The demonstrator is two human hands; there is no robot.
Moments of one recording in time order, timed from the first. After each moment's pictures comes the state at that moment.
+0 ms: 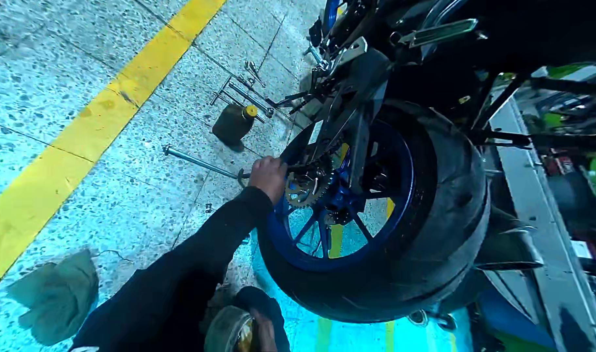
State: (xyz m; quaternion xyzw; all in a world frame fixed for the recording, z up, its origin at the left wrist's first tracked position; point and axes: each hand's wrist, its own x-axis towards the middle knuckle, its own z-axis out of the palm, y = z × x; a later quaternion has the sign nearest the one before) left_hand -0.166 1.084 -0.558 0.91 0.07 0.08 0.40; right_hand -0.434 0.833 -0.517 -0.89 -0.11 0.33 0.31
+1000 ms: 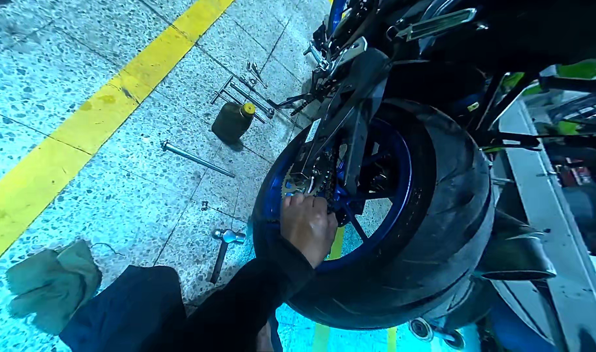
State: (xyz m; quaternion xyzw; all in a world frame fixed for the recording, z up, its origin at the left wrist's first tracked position) left_hand -0.229 0.984 -0.454 0.84 0.15 0.16 0.49; right_hand -0.421 0.813 -0.522 -0.91 -0.11 0.32 0.23
